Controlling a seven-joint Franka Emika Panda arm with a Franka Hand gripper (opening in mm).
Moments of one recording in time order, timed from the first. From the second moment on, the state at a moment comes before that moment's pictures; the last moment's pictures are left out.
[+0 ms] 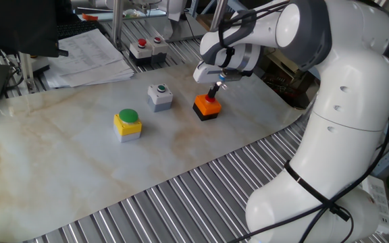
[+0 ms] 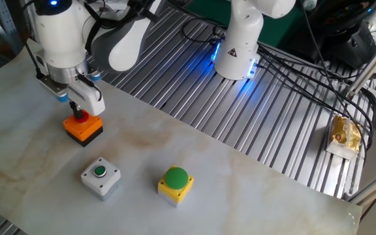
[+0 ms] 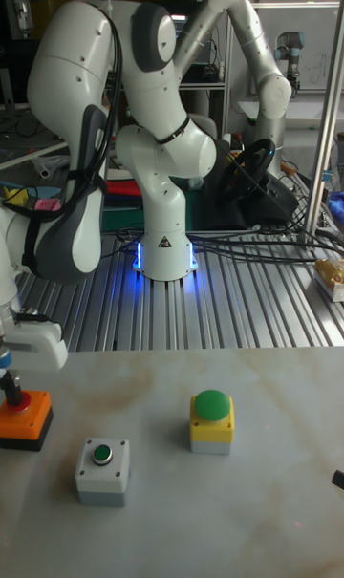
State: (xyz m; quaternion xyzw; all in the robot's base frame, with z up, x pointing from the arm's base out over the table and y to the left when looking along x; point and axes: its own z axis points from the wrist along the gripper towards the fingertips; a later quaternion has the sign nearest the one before) arm 0.555 -0.250 0.137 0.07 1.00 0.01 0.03
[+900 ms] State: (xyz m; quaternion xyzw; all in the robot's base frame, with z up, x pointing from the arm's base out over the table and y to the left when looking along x) arm 0.555 -0.244 0.154 0.08 1.00 0.01 0.02
